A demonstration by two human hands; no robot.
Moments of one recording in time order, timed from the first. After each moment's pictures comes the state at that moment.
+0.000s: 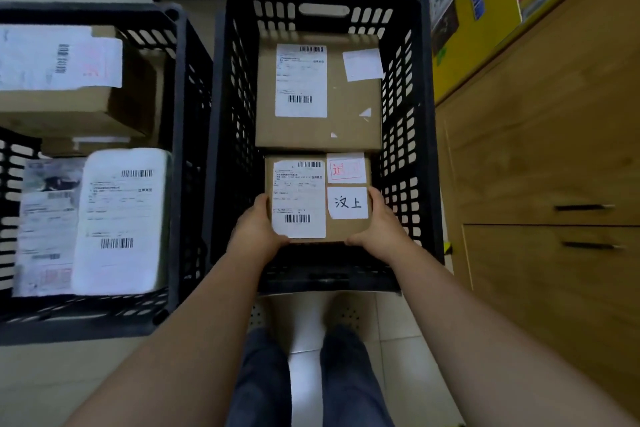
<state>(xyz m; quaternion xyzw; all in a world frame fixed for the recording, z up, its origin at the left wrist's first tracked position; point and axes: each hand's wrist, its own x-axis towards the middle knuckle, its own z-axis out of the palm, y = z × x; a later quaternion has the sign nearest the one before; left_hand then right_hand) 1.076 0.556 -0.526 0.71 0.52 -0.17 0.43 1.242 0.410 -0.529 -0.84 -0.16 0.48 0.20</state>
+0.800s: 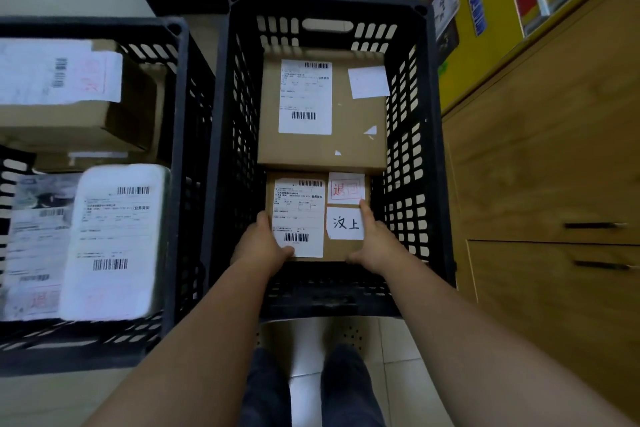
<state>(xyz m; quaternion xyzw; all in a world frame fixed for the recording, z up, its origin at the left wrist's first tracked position) 1.084 0.565 -0.560 0.71 0.54 -0.21 0.41 1.244 0.423 -0.561 -0.84 -0.22 0.49 0.07</state>
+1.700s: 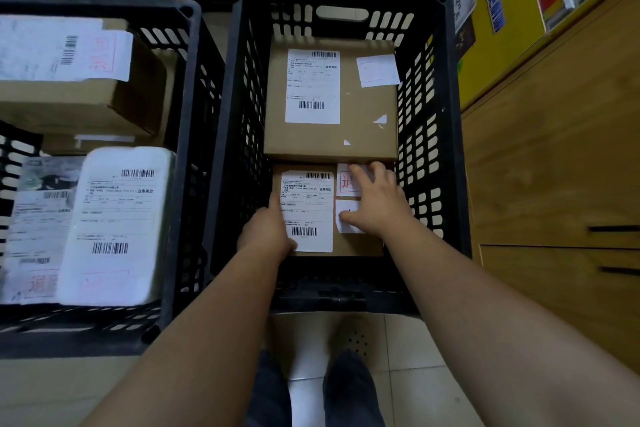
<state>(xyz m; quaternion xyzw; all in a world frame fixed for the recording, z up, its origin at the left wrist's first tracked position) 1.089 0.569 -0.576 0.75 0.51 -0.25 0.33 1.267 0.467 -0.575 -0.87 -0.41 0.29 -0.02</state>
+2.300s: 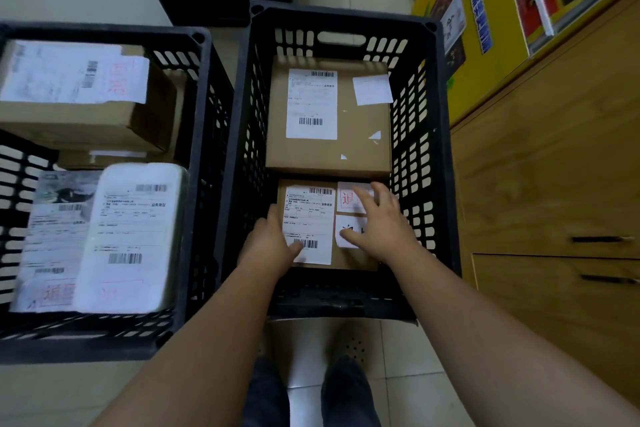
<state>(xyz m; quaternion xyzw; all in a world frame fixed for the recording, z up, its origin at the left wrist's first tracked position) 1.079 0.565 -0.557 0.74 0.51 -0.18 0.39 1.256 0.445 -0.548 -0.87 -0.39 0.31 0.03</state>
